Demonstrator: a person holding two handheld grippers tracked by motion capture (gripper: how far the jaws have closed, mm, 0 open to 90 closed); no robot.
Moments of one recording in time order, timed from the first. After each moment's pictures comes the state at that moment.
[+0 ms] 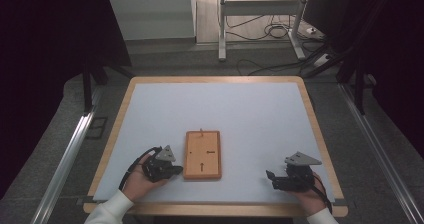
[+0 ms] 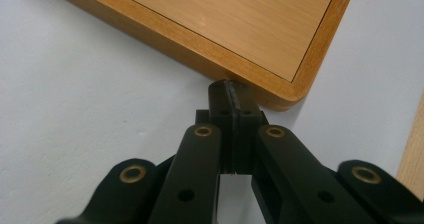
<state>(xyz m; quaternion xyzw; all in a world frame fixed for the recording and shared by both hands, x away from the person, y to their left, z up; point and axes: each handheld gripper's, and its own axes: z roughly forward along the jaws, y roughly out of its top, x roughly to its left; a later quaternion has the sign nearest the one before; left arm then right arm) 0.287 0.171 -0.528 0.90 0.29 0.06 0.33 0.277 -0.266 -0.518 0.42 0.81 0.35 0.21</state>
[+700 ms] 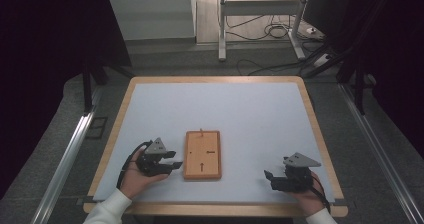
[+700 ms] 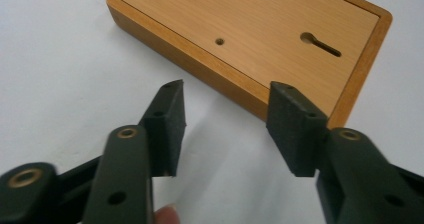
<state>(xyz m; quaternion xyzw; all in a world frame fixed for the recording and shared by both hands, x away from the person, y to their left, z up) 0.295 0.187 -0.522 0.86 0.32 0.11 0.38 0.274 -0.260 -0.517 0.40 0.81 0.37 0.22</state>
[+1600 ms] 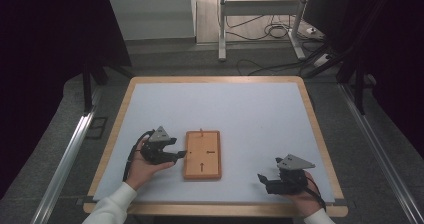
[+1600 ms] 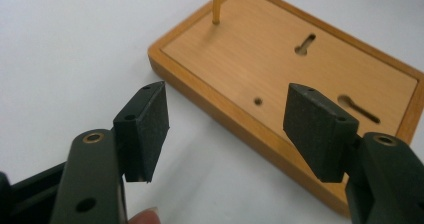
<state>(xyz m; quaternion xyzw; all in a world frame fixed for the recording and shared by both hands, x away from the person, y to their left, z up) 0.324 0.179 -0.508 0.84 0.35 0.13 0.40 0.270 -0.247 -0.517 0.35 0.83 0.39 0.20</state>
